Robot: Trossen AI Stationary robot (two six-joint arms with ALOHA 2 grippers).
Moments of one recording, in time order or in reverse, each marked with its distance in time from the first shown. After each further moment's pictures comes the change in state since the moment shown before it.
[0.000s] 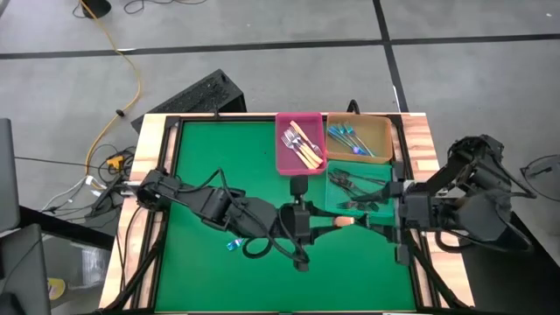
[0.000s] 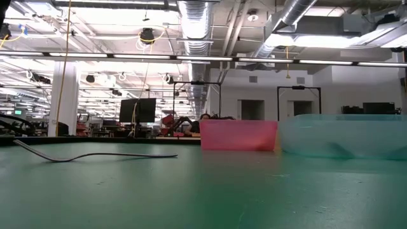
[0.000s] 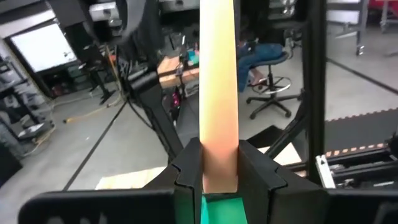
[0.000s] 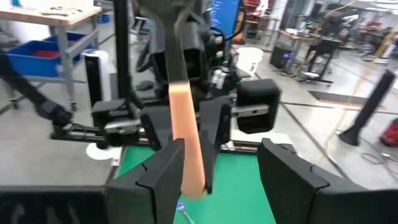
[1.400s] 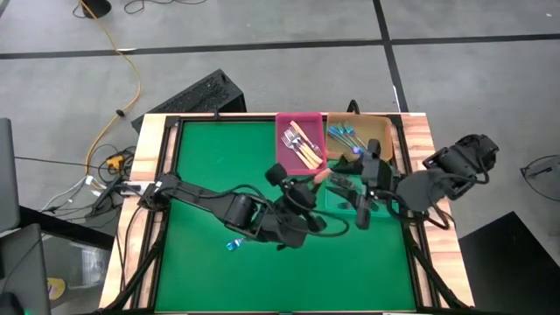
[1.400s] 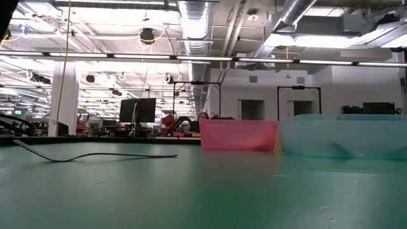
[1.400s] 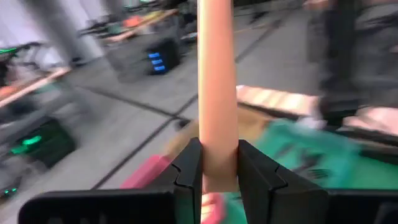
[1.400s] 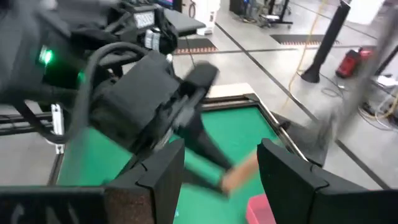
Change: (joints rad) left arm 0.034 0.098 0.005 -0.421 -0.668 -0.514; right arm -0.306 0.027 0.000 -0.179 -0.143 0.185
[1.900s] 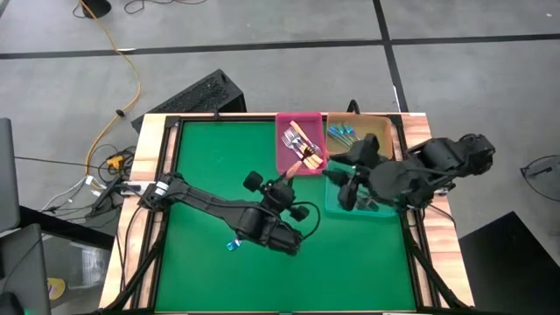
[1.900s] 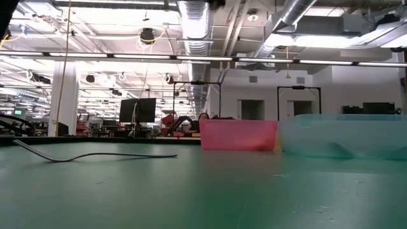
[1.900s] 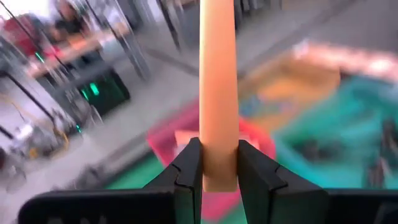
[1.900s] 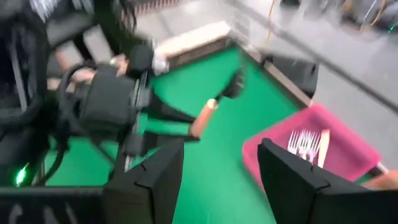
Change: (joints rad) left arm -0.003 0.002 -0.216 -0.499 -0.118 -0.744; right arm -0.137 0.034 0.000 -0.215 -0.101 0.337
